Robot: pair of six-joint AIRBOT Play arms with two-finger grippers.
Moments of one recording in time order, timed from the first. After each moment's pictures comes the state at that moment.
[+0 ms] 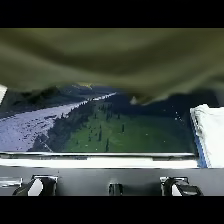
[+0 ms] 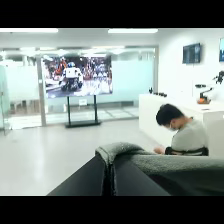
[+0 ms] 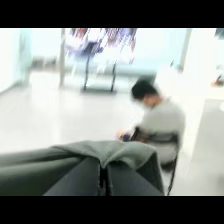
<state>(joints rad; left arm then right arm) 0.52 -0.81 2.06 0.67 -0.98 -1.26 -0.13 -0.77 2.07 -1.47 1.02 1.47</state>
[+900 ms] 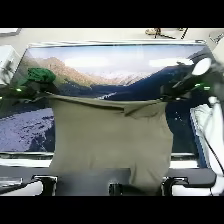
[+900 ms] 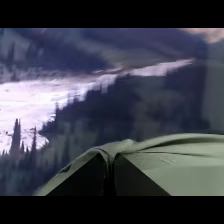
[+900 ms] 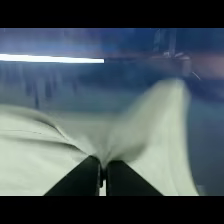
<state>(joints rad) 0.27 -1.38 1.29 0.92 -1.15 -1.37 -0.04 -1.57 1.56 -1.33 1.41 1.59</state>
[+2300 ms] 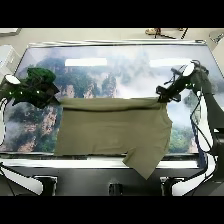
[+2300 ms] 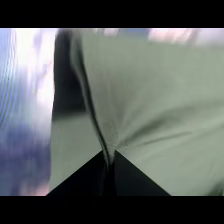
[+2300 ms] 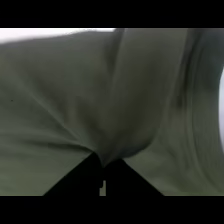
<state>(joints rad) 0.25 -1.83 1.60 0.98 -1.50 -1.37 -0.07 -1.78 1.69 -1.29 1.49 1.69</state>
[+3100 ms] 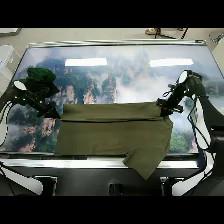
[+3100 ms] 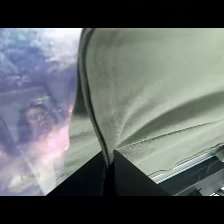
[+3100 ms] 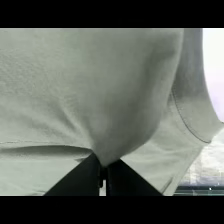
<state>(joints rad) 0.24 -1.84 1.51 1.08 -1.65 -1.39 -0.07 -1.82 1.63 -1.39 1.68 1.74</state>
